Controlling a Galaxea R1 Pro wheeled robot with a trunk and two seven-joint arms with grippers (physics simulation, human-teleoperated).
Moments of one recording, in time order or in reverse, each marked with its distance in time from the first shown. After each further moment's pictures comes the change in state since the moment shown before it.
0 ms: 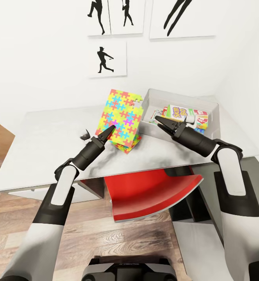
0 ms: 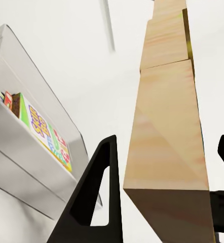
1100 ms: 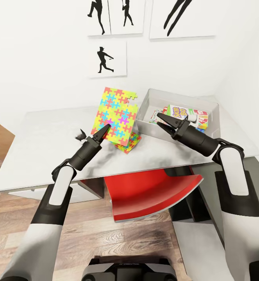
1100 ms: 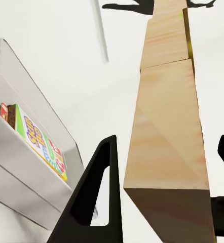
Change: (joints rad) left arm 0.003 0.001 0.040 0.007 0.000 -0.003 -0.053; right arm -0.003 -0.004 -0.002 -0.006 -0.086 0.016 0.005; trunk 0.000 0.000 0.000
